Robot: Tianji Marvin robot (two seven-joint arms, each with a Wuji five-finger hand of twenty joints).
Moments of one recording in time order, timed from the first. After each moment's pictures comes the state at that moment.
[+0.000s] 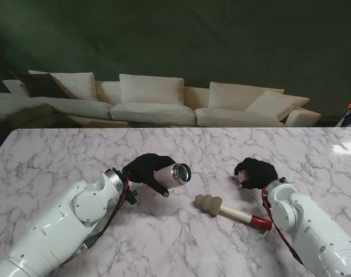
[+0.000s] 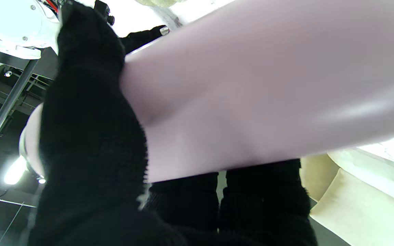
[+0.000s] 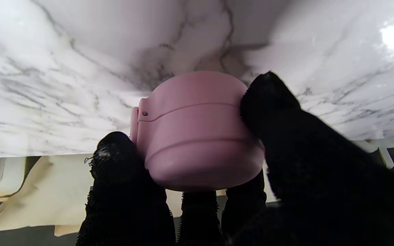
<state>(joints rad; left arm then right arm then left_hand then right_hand) 1.25 -1.11 -0.98 -1.32 0.45 -0.50 -0.04 -1.36 -1.05 1.17 -1.20 -0.93 -0.07 -0.10 1.05 -0.81 -0.07 -0.01 0.65 0.15 0.58 0.61 0.91 0.11 0.27 0.81 0.82 0.26 0.53 0.61 0.43 0.23 1.09 0.47 0.71 -0.66 0.87 -0.31 0.61 -0.20 0.68 0.36 0.50 -0.03 0.67 0.47 0.62 0.20 0.69 0.56 0.54 0.14 1.43 0.70</state>
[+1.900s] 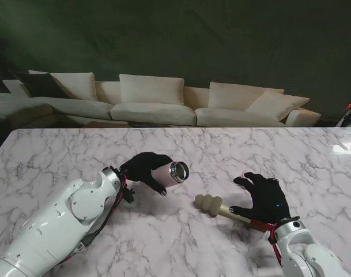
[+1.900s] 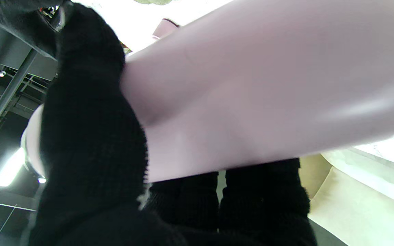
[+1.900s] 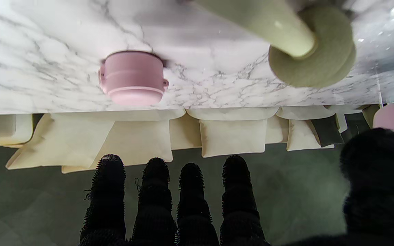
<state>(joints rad) 1.26 -1.10 -1.00 -1.34 0.44 -0.48 -0.08 -1.90 -1.07 1.44 -1.70 -1.08 -0.07 -0.25 1.05 -0.81 -0.07 -0.01 0.65 0.15 0.57 0.61 0.91 0.11 0.27 0.79 0.82 0.26 0.53 0.61 0.43 0.22 1.09 0.47 0.25 -0.36 0.52 -0.10 0.24 -0.08 0.51 0.31 0.24 0.07 0.48 0.26 0.37 0.08 0.18 0.23 0.07 0.24 0.88 0.49</state>
